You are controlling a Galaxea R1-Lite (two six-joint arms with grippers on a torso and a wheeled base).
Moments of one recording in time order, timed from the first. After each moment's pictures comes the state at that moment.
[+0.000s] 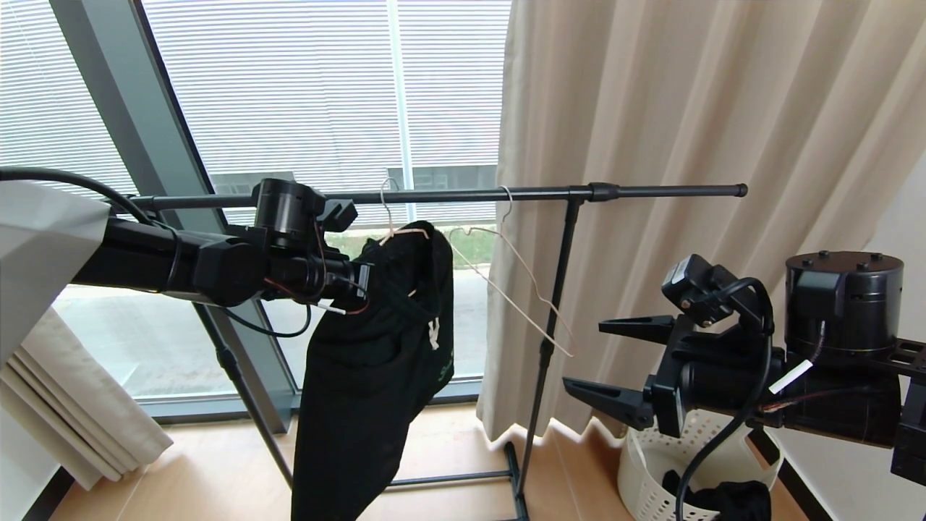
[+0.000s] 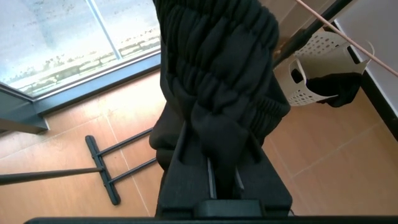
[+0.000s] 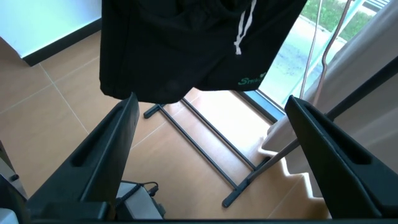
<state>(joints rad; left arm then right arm) -0.26 2.07 -1.40 -0.07 -0.18 0.01 0.47 1.58 -0.61 -0.56 0.38 -0.14</state>
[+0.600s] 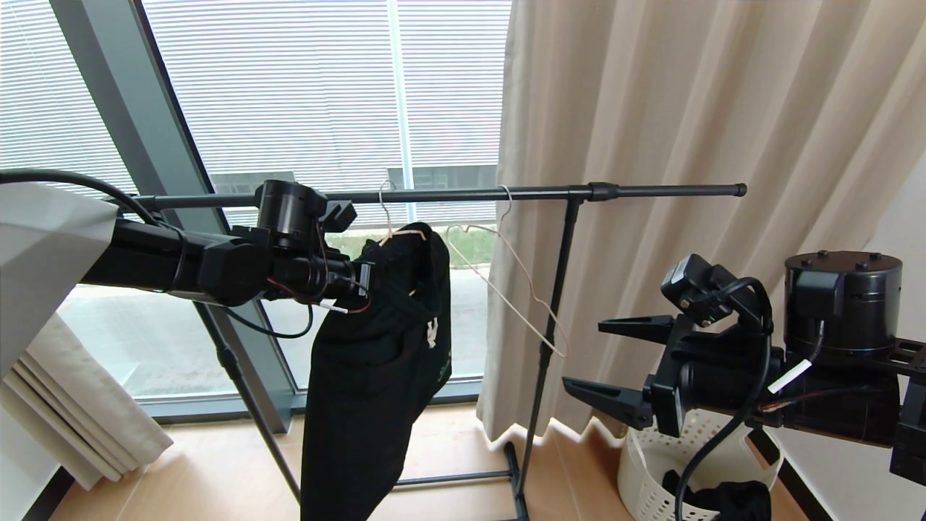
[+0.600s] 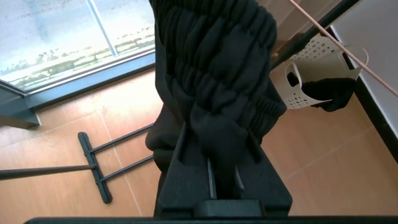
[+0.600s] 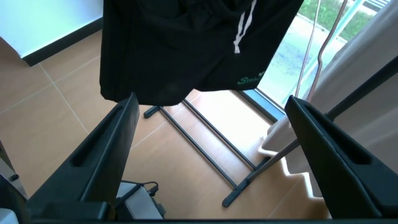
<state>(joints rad) -0.25 2.08 -1.41 -0.07 -0.18 -0.03 0.47 1.59 -0.62 -0.56 0.38 -0.14</state>
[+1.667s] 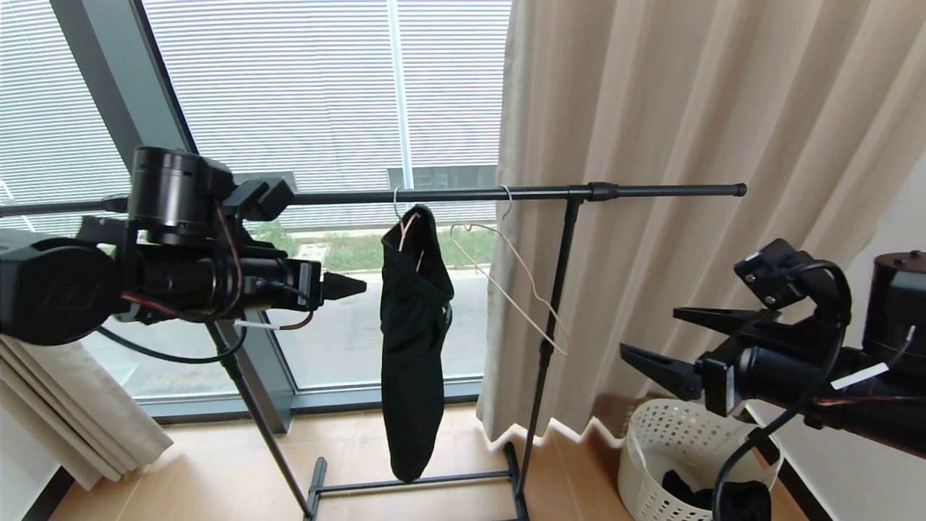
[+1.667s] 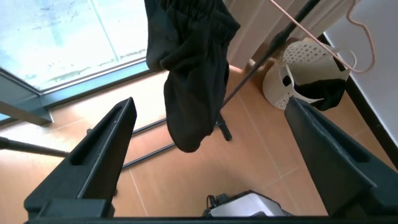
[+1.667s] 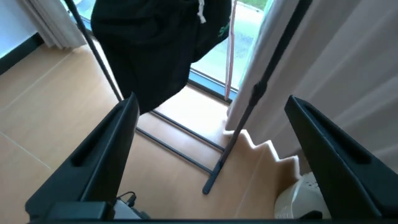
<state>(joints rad) -0.25 1.68 -1.08 -0.05 -0.17 -0.03 0.38 1.44 -0.53 -0.54 0.13 -0.04</state>
